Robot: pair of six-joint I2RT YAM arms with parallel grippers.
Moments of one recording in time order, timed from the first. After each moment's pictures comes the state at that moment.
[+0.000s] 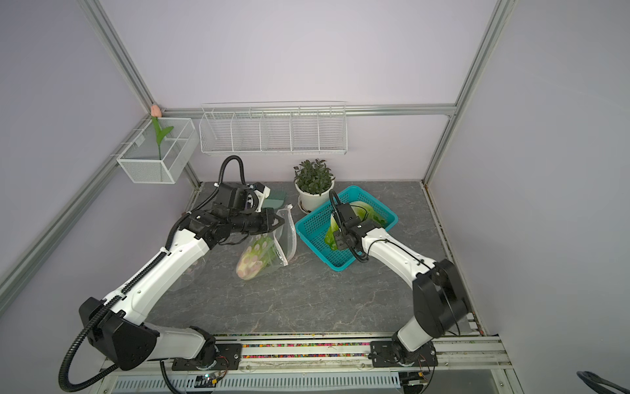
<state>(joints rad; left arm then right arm) -0.54 1.38 1.37 -0.68 0.38 -0.54 0.58 1.49 1.14 -0.62 0.23 0.05</state>
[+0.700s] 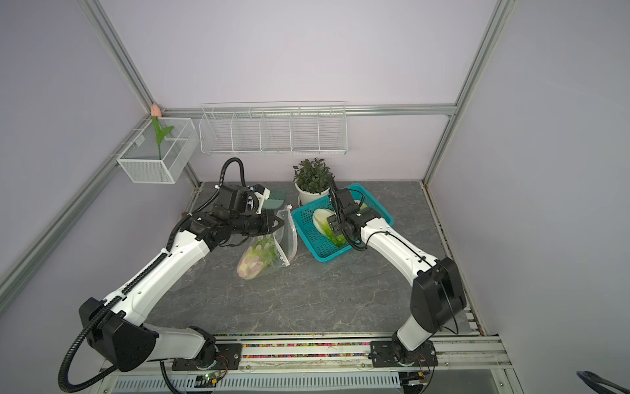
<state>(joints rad) -0.54 1.37 1.34 -0.67 0.37 -0.55 0.56 1.54 1.30 -0.63 0.23 0.20</state>
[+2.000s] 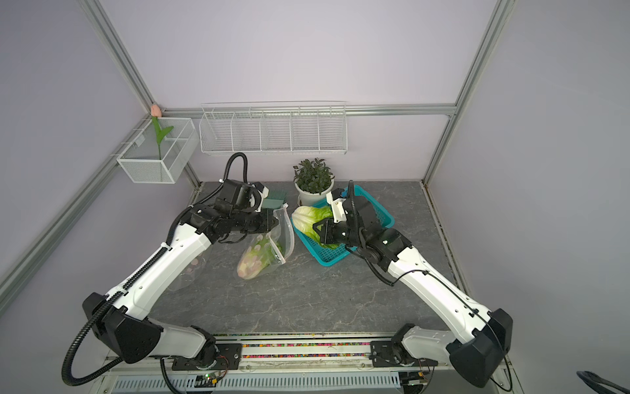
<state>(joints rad) -0.55 1.43 1.46 -0.85 0.21 -0.46 0.69 1.21 1.21 -0.51 -0.28 0.58</state>
